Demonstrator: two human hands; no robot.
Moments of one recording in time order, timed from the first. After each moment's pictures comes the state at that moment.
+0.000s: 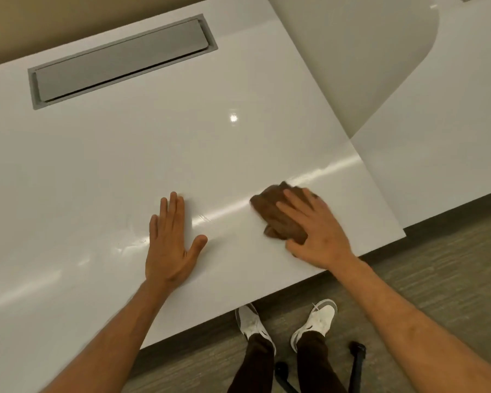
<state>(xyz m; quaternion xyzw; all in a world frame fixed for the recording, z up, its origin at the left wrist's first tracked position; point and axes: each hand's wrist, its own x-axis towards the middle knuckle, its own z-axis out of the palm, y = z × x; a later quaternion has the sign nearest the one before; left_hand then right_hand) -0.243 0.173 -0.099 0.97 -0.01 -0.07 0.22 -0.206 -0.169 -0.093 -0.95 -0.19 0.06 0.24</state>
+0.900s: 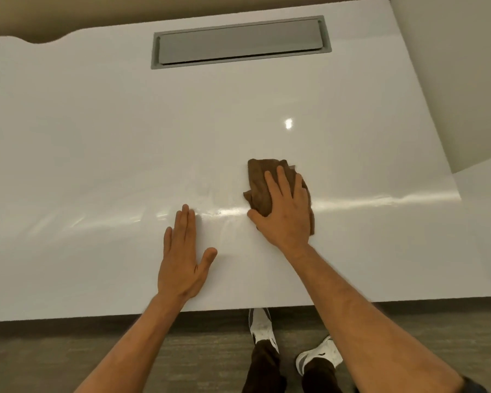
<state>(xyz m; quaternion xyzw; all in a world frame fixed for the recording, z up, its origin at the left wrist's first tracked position) -0.347 0.253 -0.103 0.96 0.14 -0.03 0.25 -0.188 0.057 -0.089 -0.96 -0.15 0.09 0.23</state>
